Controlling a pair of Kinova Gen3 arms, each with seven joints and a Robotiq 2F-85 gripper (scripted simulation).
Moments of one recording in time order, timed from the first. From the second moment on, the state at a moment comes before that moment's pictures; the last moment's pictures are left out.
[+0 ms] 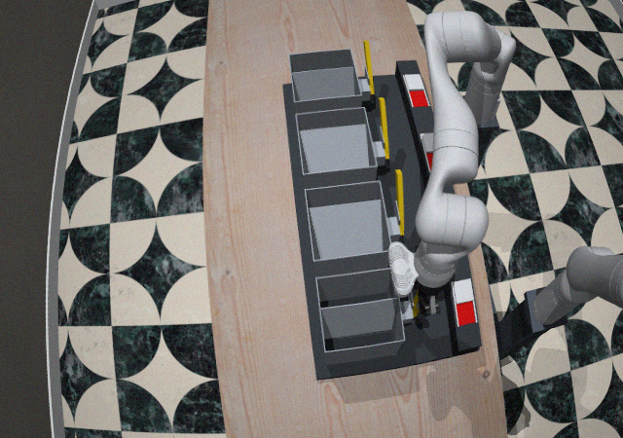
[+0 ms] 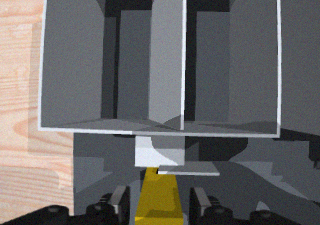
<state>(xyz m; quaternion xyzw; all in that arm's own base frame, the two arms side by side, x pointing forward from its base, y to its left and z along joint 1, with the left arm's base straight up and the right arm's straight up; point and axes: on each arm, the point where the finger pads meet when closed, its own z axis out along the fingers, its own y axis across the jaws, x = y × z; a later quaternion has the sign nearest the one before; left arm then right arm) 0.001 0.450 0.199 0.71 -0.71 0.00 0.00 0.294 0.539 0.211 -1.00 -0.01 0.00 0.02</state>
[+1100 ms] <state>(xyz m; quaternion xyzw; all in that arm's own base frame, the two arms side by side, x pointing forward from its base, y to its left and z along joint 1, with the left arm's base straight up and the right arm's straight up) 0.001 0.450 0.199 0.71 -0.71 0.00 0.00 0.294 0.537 0.269 -1.00 -0.01 0.00 0.02</state>
